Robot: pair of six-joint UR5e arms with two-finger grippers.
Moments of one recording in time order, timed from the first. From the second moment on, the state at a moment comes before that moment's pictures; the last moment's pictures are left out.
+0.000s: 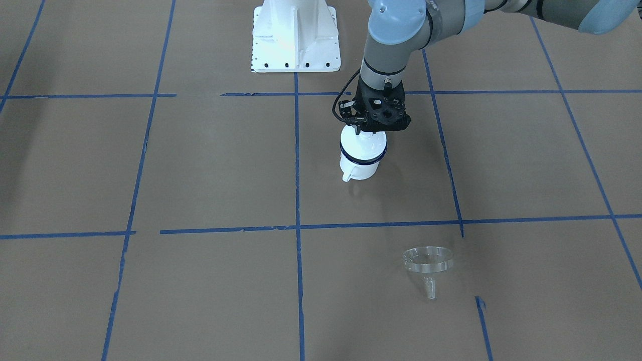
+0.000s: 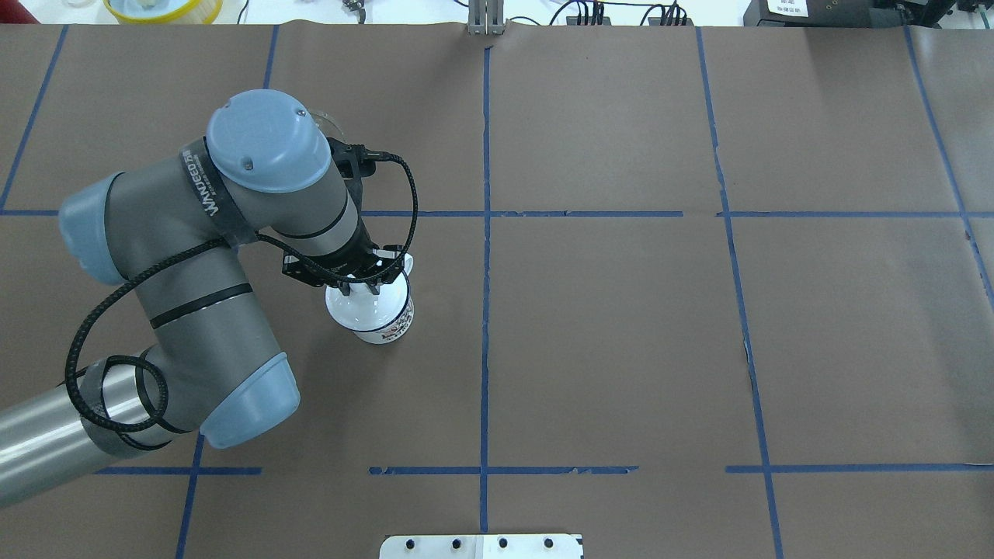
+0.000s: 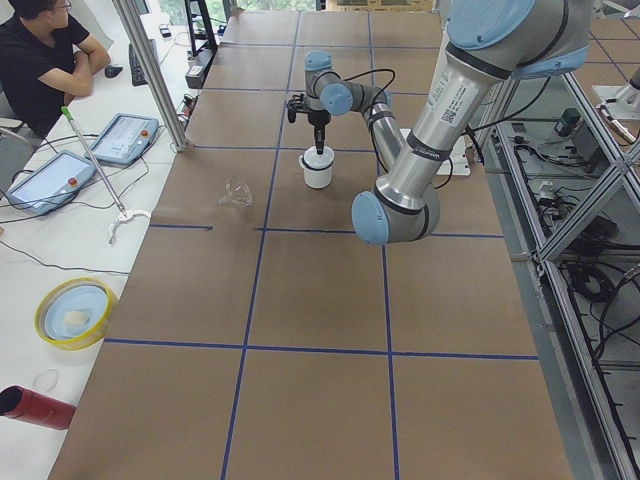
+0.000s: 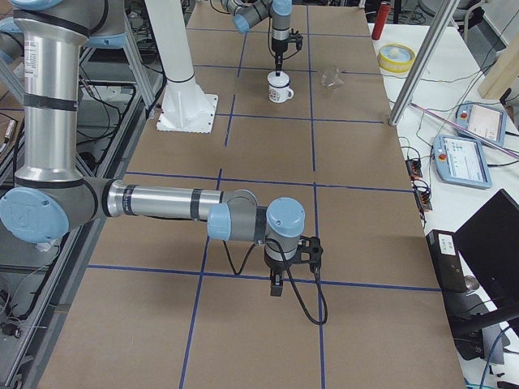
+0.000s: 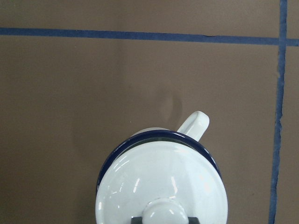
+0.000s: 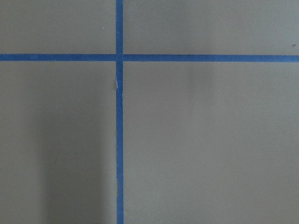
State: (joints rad) left arm -0.61 -2.20 -1.86 -1.36 -1.99 -1.15; right arm 1.57 -1.68 1.66 -1.57 2.29 0.01
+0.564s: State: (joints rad) left arm -0.61 -2.20 -1.85 -1.37 -1.99 -1.15; right arm 1.57 -1.68 1.66 -1.57 2.29 0.01
